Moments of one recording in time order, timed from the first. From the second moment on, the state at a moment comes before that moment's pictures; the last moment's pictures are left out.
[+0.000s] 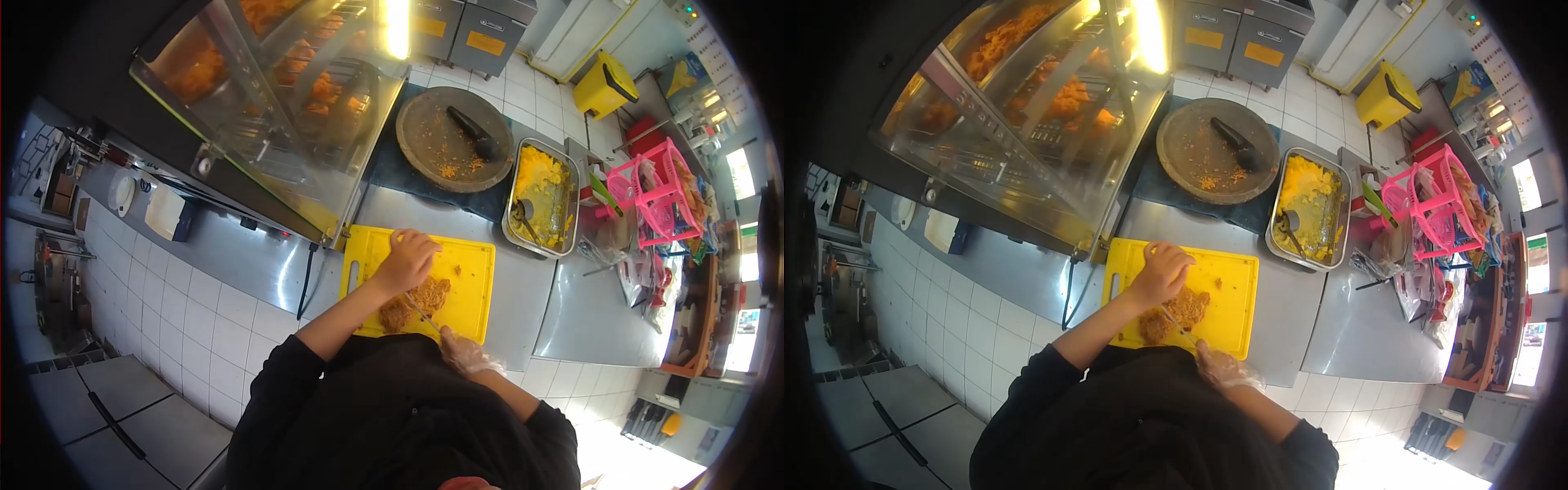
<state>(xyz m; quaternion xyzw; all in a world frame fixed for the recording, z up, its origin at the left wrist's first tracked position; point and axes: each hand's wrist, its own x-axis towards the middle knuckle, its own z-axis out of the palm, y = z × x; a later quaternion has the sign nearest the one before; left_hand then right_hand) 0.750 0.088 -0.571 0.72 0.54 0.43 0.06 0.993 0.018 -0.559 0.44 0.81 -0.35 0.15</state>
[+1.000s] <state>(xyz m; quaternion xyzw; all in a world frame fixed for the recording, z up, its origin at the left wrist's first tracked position) 0.779 0.138 -0.576 0.74 0.47 0.46 0.12 1.011 0.042 -0.574 0.45 0.85 -0.27 0.05</state>
